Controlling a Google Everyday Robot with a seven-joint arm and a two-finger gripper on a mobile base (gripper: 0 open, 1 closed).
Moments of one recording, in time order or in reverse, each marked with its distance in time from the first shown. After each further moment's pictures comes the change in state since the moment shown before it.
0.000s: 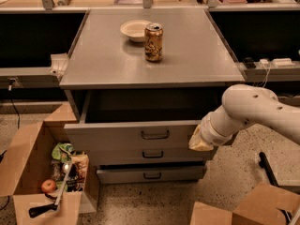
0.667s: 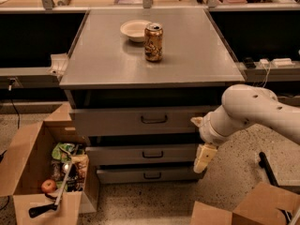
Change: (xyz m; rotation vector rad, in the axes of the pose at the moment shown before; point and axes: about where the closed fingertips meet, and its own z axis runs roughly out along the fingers) arm 0.000 0.000 0.000 0.000 0.000 0.000
